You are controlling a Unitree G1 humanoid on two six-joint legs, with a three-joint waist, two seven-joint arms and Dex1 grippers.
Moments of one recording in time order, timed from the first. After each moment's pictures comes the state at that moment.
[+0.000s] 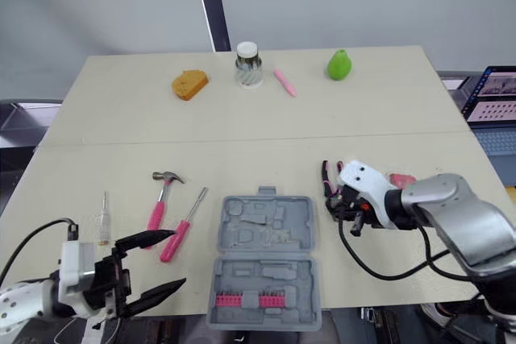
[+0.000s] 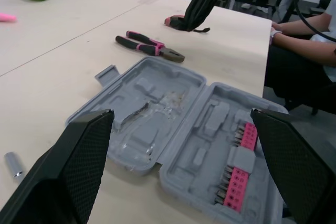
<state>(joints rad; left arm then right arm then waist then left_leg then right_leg) 0.53 0.63 0.36 -0.52 -0.61 0.06 -1.02 -0.43 -0.96 0.13 -0.55 0.42 1.11 0.98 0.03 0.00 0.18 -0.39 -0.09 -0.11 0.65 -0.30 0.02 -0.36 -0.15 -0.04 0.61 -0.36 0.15</state>
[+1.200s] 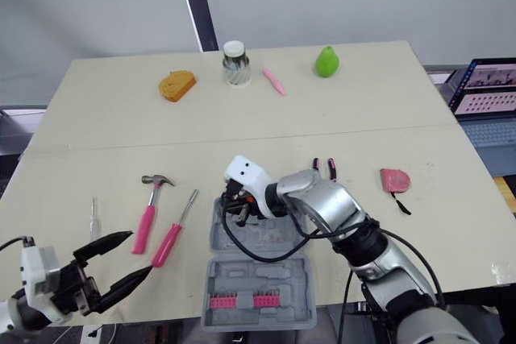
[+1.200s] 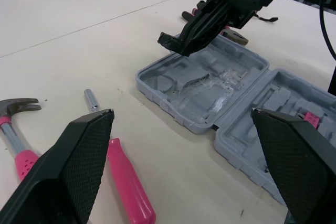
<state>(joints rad) 0.61 0.55 0.50 -0.42 -0.62 0.05 -0.98 -0.72 -0.31 0.51 -0.14 0.33 1.00 0.74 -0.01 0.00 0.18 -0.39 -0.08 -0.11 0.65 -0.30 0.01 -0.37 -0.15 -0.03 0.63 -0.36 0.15</state>
